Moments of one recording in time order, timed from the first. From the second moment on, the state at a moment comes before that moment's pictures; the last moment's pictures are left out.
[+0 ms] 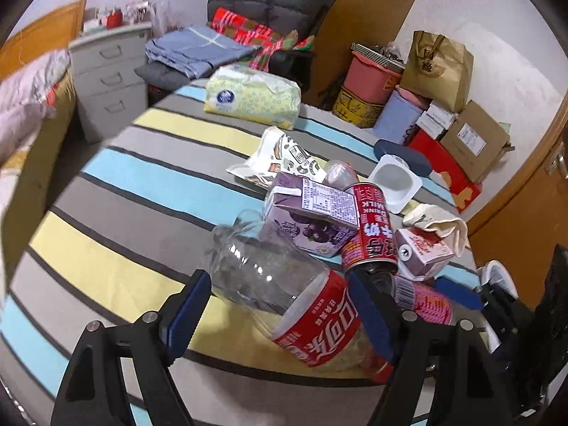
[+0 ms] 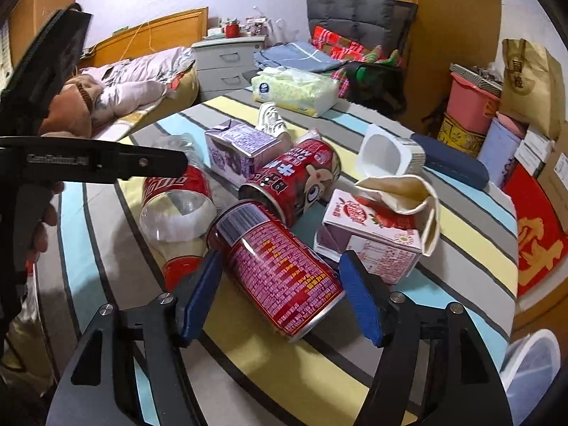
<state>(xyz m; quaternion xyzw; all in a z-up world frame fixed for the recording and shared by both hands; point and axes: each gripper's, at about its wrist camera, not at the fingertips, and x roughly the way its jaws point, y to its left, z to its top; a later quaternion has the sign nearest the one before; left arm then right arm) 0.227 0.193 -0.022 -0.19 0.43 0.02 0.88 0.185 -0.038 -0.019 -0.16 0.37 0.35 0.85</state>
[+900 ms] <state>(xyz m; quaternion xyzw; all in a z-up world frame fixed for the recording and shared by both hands) 0.215 0.195 -0.048 -0.11 0.47 0.05 0.87 0.181 -0.052 -0.035 -0.07 0.44 0.29 0.85</state>
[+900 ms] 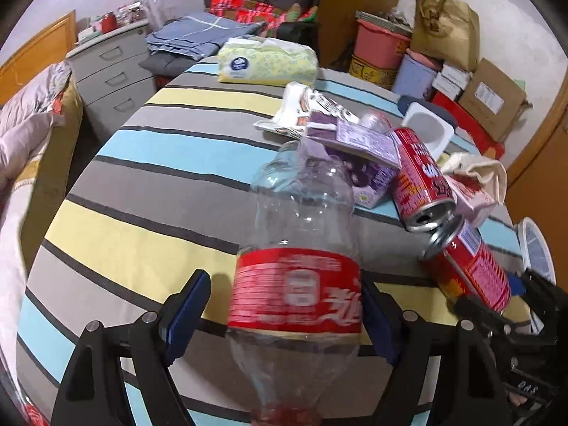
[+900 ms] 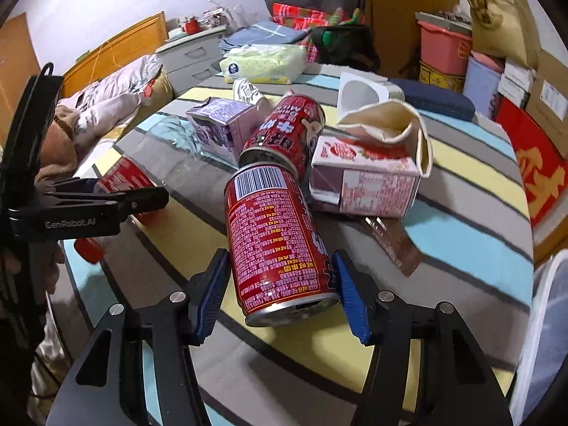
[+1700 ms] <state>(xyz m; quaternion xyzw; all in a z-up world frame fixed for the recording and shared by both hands) 0.206 0.186 -0.041 -0.11 0.45 0.03 0.88 0.180 -0.045 -0.034 -0.05 0.42 0.28 0.86</state>
